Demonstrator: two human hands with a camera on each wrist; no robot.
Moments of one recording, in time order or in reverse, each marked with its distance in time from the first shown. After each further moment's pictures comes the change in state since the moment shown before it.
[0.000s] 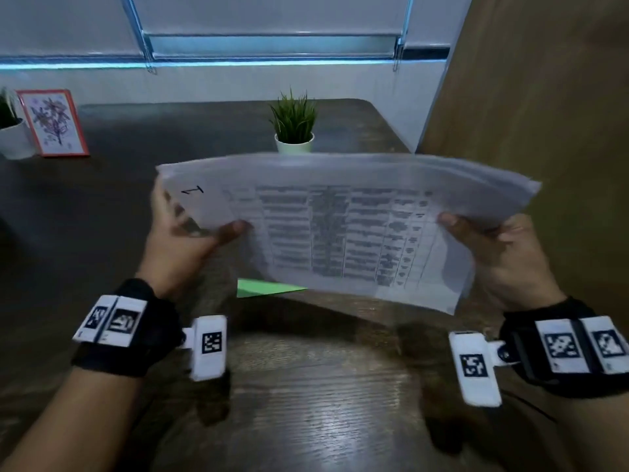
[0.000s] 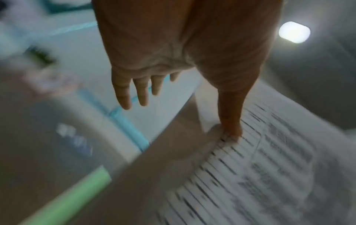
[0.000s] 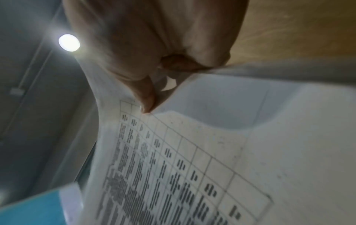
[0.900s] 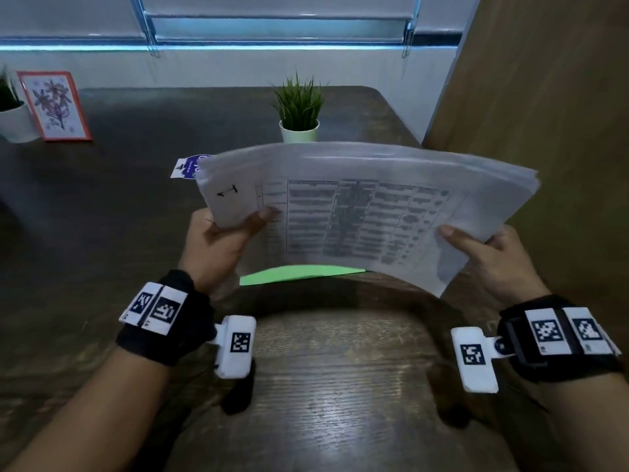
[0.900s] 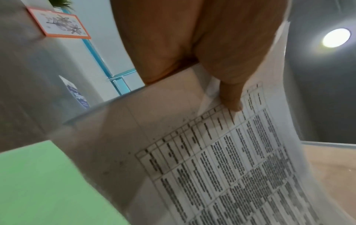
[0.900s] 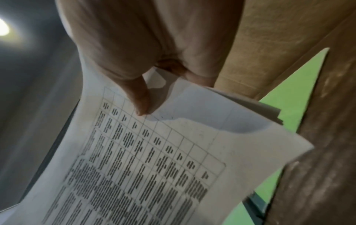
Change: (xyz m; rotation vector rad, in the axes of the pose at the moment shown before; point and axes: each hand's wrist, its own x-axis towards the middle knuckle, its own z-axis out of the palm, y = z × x) left_hand -0.015 -0.007 0.044 -0.189 0.008 -0.013; right_hand -0.002 0.043 -0.012 0.086 0.029 0.255
